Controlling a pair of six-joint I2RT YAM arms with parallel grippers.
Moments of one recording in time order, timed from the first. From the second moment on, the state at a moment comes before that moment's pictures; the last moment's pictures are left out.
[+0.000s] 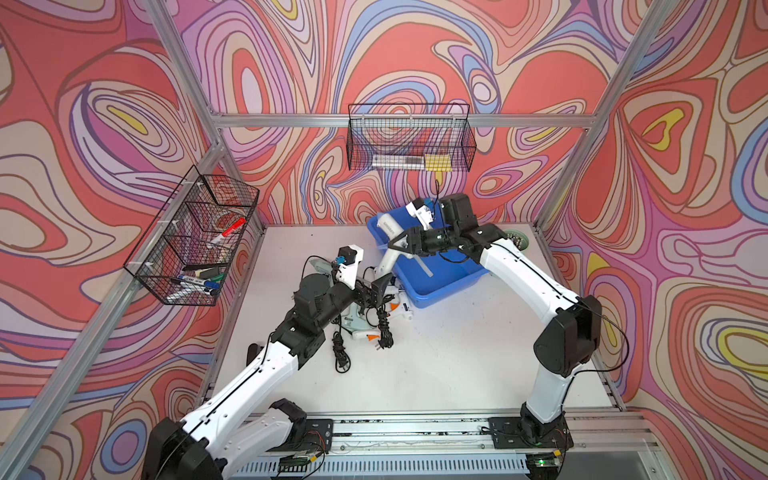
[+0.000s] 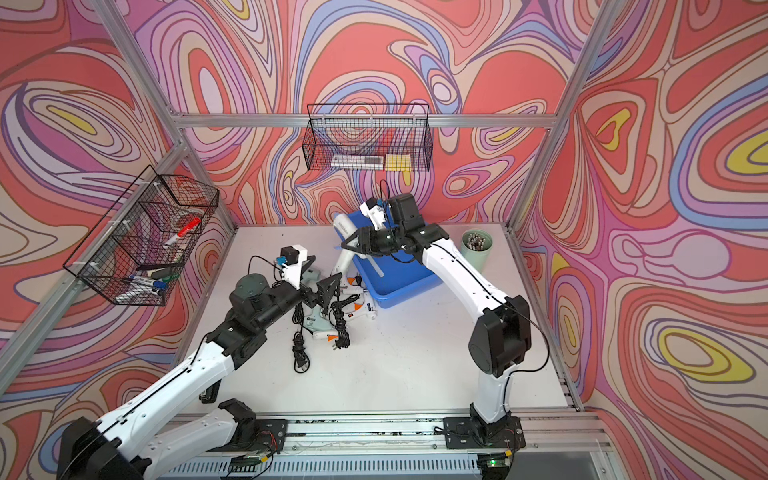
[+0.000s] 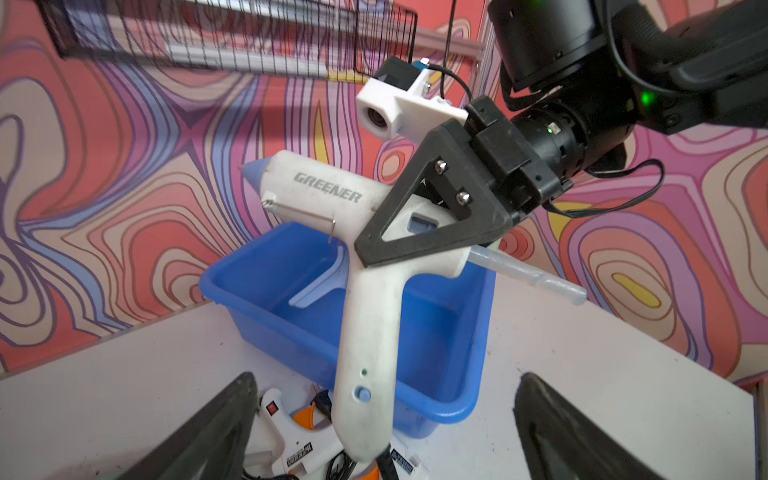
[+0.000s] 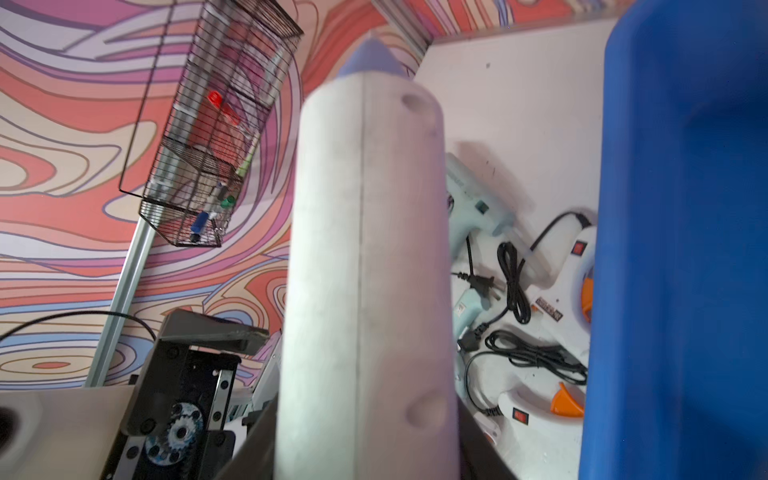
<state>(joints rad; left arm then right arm) -0.50 0.94 0.73 0.21 0.15 -0.10 0.47 1.82 1.89 -0.58 -0.71 0.48</state>
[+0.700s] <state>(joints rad) -0.50 0.78 0.78 -0.27 -0.31 -0.32 0.29 1.73 1.99 -0.62 -0.09 0.38</state>
